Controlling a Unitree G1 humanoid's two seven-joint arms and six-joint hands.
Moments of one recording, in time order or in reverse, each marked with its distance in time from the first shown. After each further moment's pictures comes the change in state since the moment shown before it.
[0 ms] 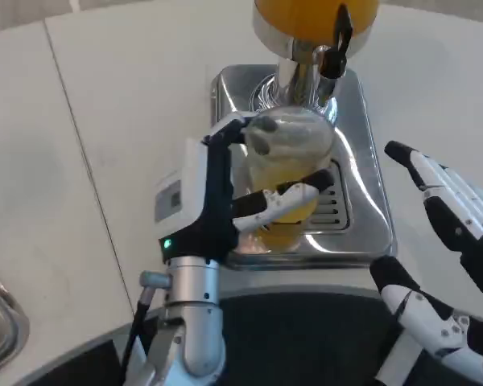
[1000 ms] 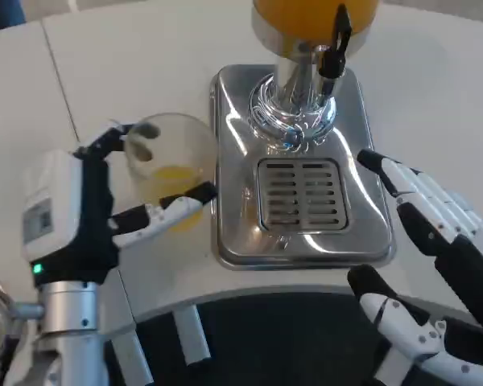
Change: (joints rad) left arm 0.256 0.240 0.203 -0.317 -0.010 -0.002 -0.087; right arm -0.015 -0.062 0.065 0.000 -0.041 0.026 -0.003
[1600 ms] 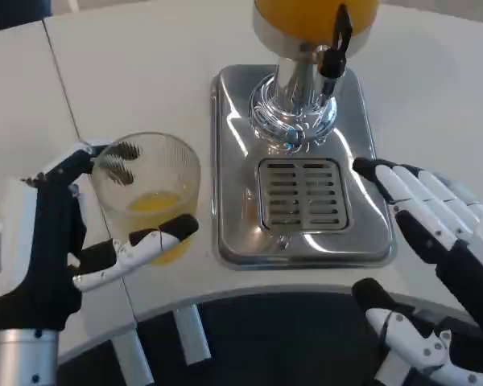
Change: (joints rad) left arm 0.282 0.003 0.105 -0.361 -0.083 -0.036 -0.175; right arm 0.001 -0.134 -0.061 0.000 0.003 -0.059 -0.026
